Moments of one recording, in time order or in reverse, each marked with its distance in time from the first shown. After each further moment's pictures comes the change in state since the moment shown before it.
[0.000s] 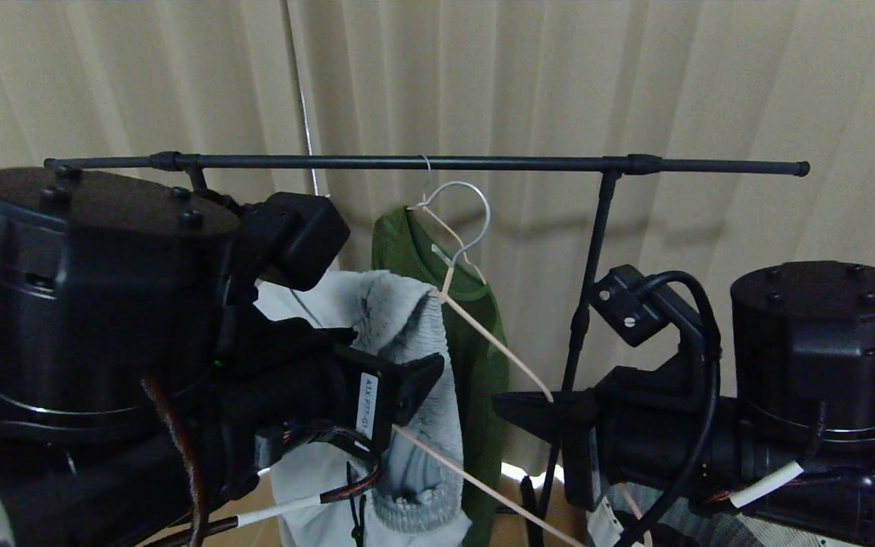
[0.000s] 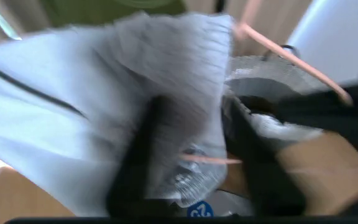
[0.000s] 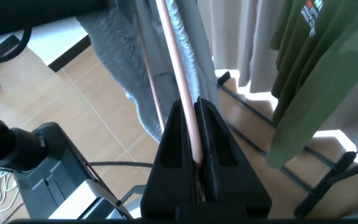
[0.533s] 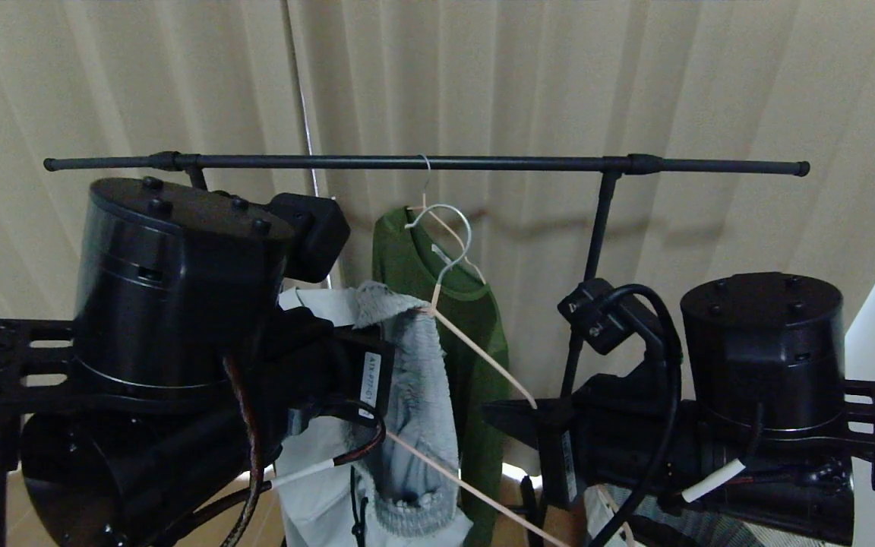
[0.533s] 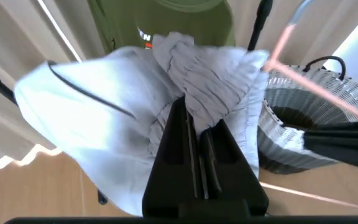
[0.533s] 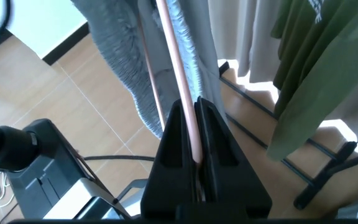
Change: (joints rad) left arm 0.028 0.062 -0.027 0.001 0.156 0.008; right arm -0.001 0.057 -0.014 0.002 -0.001 0.008
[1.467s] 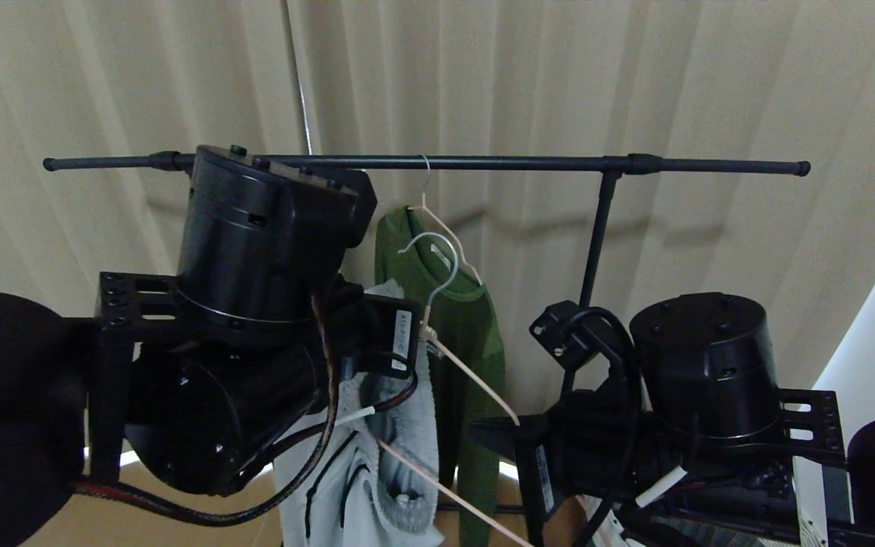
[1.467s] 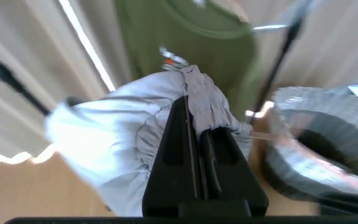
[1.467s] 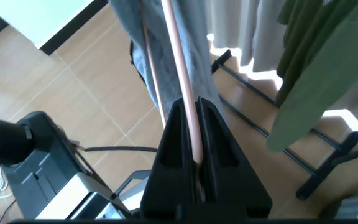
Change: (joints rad) left arm 0.018 0.098 -0.114 -0.017 0.053 -0.003; right arm 0.001 0.073 -0.006 0.000 0.022 0.008
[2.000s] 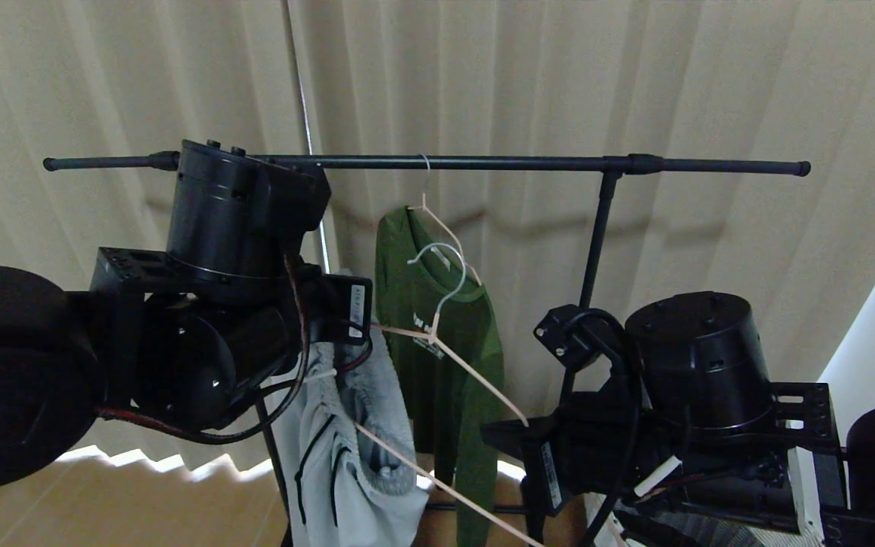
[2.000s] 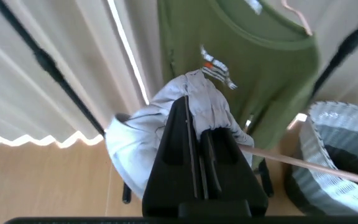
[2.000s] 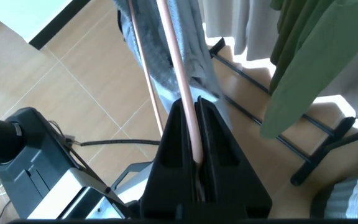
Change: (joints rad) left arm 0.143 0.019 -0.005 0.001 0.010 0.036; right arm -0.026 0.001 -0.011 0.067 0.002 0.001
